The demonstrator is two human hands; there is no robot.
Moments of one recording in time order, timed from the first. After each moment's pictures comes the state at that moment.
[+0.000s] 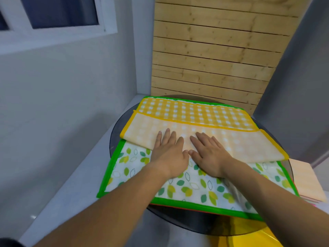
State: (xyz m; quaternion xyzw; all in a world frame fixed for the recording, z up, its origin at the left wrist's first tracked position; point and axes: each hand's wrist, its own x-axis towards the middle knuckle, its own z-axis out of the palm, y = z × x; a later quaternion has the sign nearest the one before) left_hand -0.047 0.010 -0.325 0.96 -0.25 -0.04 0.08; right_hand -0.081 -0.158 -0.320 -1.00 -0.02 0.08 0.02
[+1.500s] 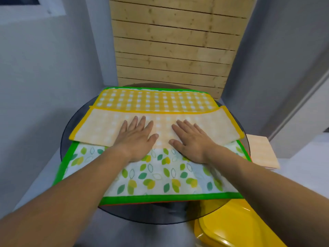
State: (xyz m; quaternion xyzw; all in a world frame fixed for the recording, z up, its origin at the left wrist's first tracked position) left_hand -0.014 -0.007 -0.328 0.95 -0.29 -0.09 0.04; right_hand -0.098 -0.211 -0.323 -1.00 0.01 0.07 0.06
